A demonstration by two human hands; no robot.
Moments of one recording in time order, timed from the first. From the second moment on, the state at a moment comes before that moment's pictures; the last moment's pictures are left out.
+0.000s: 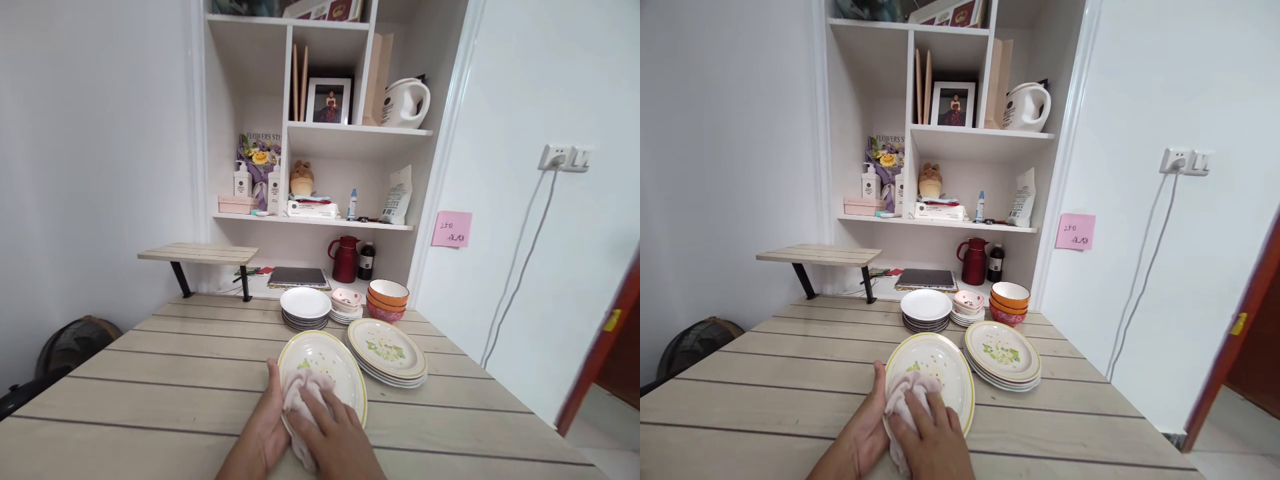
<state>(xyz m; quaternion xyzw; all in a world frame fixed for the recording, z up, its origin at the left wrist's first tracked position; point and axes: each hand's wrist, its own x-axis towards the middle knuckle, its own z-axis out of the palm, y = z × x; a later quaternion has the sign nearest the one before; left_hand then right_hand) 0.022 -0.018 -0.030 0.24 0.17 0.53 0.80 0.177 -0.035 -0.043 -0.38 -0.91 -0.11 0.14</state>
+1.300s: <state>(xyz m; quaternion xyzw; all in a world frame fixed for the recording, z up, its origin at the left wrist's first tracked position) 0.017 -0.008 -0.038 0.24 0.11 0.50 0.82 0.207 -0.006 0.004 -0.50 -0.86 -0.07 0.10</state>
